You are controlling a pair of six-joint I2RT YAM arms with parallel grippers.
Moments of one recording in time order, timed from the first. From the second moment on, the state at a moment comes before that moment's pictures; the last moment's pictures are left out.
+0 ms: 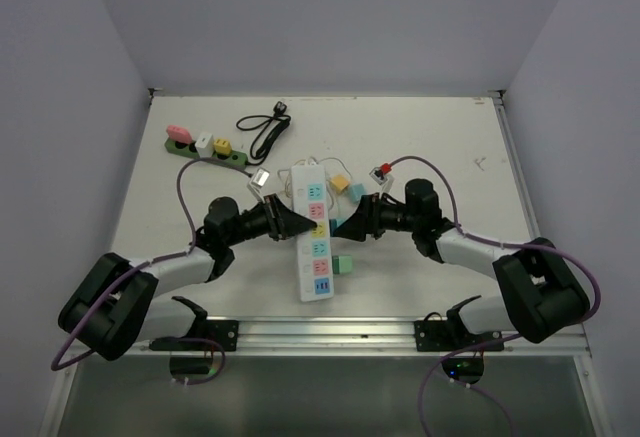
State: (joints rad) left arm -0.49 1.28 0.31 0.85 0.63 -0.97; right arm 0.46 1.36 0.48 0.48 -0.76 0.66
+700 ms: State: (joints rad) left arm -0.49 1.25 0.31 0.88 0.69 -0.96; right arm 0.46 1.36 0.49 0.59 -0.94 0.67
